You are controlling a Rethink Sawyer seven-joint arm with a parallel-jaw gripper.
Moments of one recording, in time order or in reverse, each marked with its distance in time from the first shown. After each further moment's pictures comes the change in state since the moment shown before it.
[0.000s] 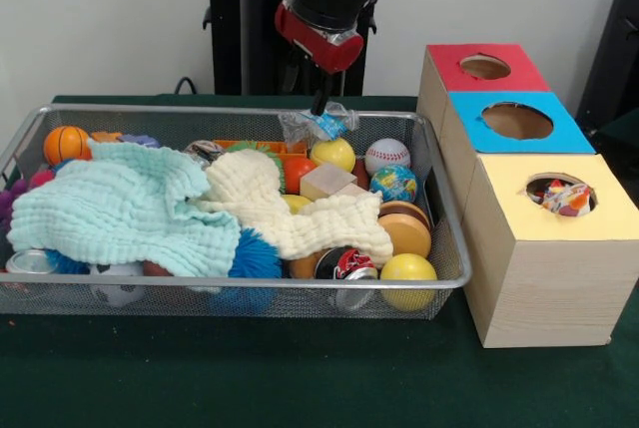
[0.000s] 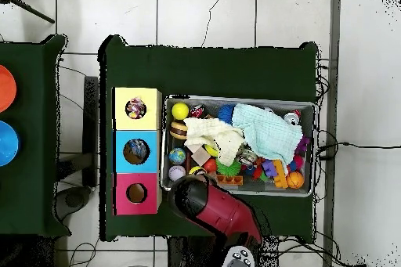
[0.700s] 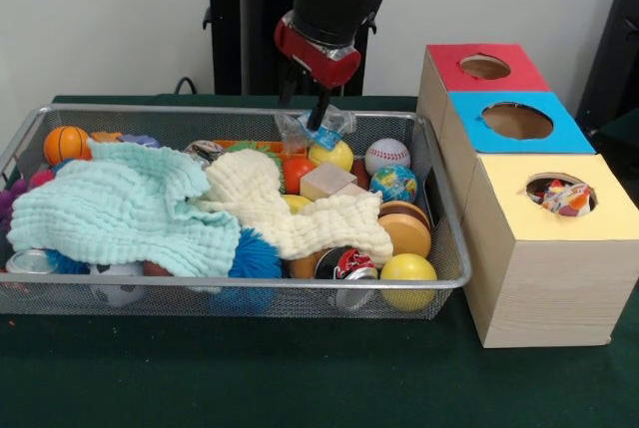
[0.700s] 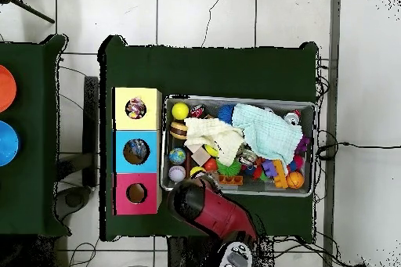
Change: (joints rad) arm -0.015 0.039 0.037 0.035 0.002 -0.149 0.000
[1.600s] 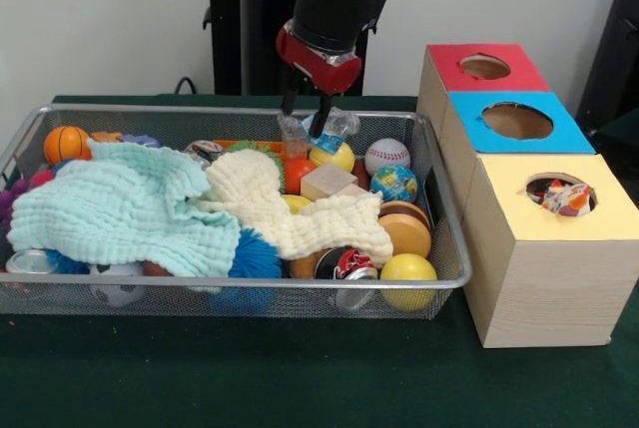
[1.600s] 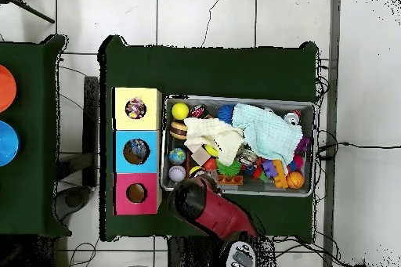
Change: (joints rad) arm -0.036 -0.008 0.044 0.027 0.030 -0.051 0.000
